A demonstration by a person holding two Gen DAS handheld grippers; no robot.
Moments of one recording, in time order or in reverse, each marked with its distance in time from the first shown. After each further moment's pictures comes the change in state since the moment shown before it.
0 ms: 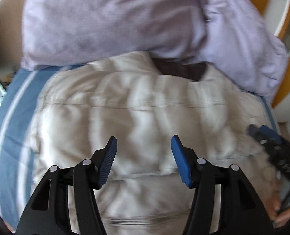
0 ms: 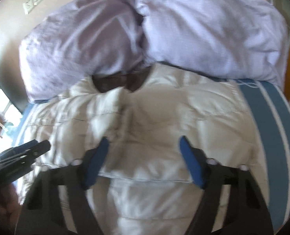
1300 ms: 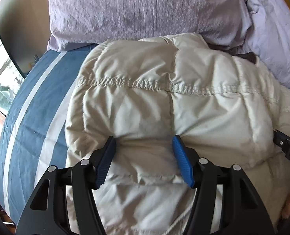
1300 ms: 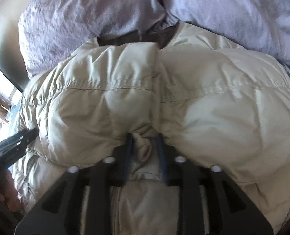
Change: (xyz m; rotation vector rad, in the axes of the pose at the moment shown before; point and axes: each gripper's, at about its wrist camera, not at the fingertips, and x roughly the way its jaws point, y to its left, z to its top) left arm 0.022 0.066 -0.020 -0.035 0.038 0.148; right arm 0.071 0.016 -0.021 -0.010 0.175 0.046
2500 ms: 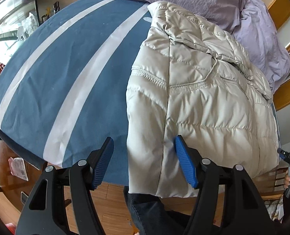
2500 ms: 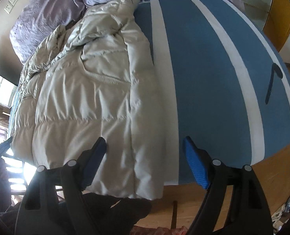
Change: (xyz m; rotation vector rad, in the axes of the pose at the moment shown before) left arm -0.093 0.115 -0.180 -0.177 0.116 -0.200; right arm -0.156 -0.220 -0.192 0.153 0.148 -0.012
